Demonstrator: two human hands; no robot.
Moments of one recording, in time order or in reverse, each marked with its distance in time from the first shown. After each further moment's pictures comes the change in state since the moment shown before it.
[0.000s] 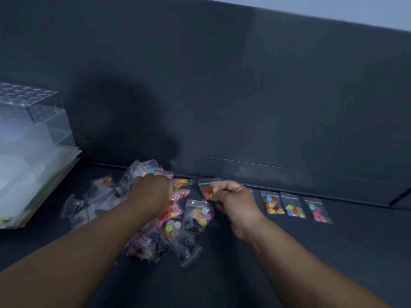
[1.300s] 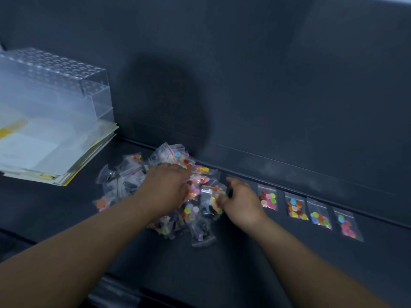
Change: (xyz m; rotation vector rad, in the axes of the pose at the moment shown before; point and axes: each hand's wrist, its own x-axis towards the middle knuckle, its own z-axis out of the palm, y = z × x) left_hand -0.041 -0.014 0.004 -0.100 0.132 0.090; right_hand 0.012 0.015 0.006 -1.015 -0.149 -0.200
